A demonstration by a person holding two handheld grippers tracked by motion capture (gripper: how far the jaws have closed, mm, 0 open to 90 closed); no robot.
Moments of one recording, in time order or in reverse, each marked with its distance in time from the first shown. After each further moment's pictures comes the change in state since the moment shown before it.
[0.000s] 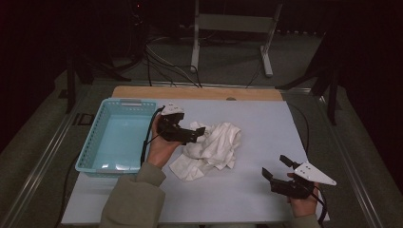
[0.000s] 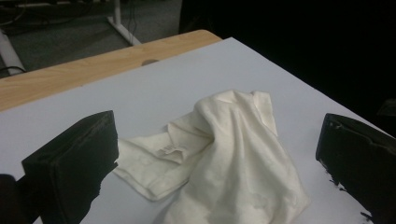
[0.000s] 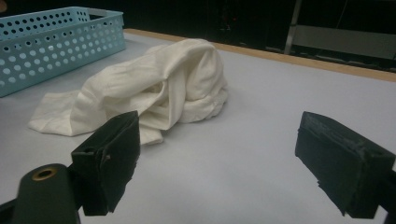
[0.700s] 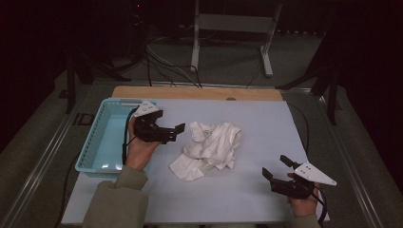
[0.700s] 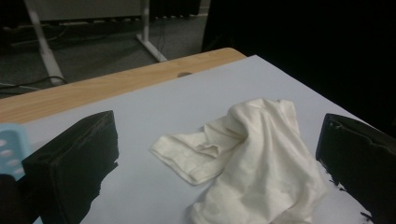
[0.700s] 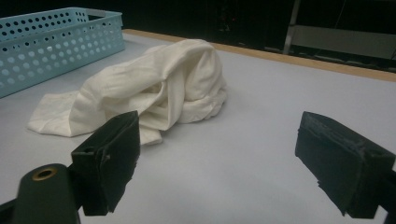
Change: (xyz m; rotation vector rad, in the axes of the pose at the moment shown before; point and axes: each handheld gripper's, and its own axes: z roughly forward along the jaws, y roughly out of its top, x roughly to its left) left arm 0.024 -0.007 -0.054 -0.073 0.087 -0.018; right arm 0.000 0.000 0.000 -0.001 -0.005 0.003
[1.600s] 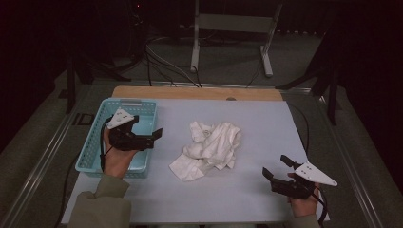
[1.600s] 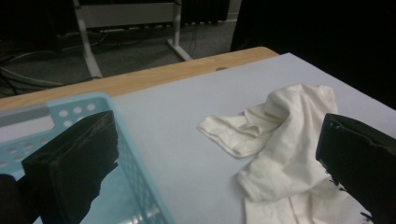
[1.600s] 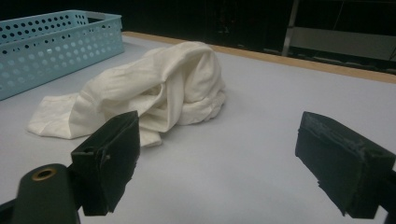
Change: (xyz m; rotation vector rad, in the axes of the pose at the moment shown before) left arm 0.027 -0.030 -0.046 -0.026 0.113 0.004; right arm 0.000 0.000 -0.001 -0.009 -0.003 0.003
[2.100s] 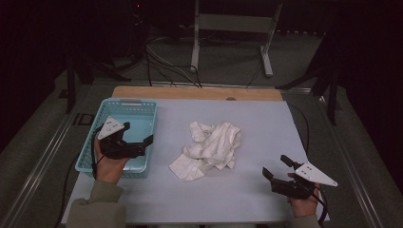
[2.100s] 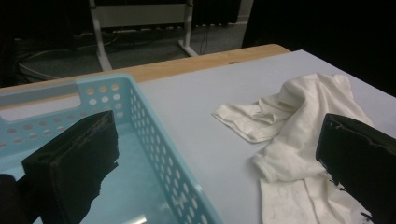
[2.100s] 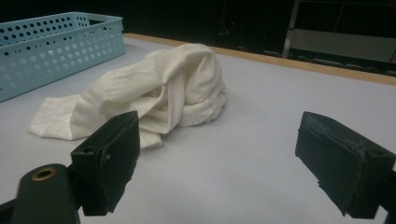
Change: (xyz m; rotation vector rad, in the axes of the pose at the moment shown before) left arm 0.011 -0.024 -0.018 -0.016 0.041 -0.008; right arm 0.000 0.000 0.000 -0.008 0.003 -0.002
